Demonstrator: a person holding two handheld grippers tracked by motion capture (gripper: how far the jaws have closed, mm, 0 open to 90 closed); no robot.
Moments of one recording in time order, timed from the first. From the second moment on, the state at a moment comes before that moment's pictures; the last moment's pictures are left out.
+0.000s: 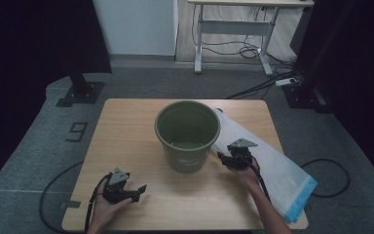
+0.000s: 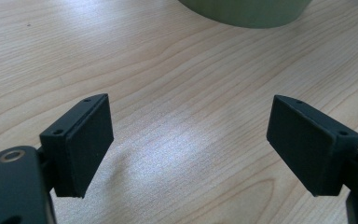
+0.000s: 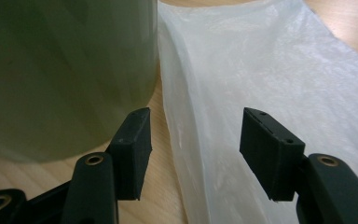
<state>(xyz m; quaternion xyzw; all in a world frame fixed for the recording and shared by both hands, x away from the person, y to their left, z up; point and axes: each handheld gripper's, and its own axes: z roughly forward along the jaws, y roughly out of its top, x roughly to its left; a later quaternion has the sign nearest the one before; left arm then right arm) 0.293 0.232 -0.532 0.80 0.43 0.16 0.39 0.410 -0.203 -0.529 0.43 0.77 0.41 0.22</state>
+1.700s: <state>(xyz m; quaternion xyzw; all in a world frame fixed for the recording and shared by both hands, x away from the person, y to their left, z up) 0.294 0.233 -0.532 0.80 0.43 0.16 0.38 0.397 -0.199 -0.530 0.43 0.81 0.34 0.20</state>
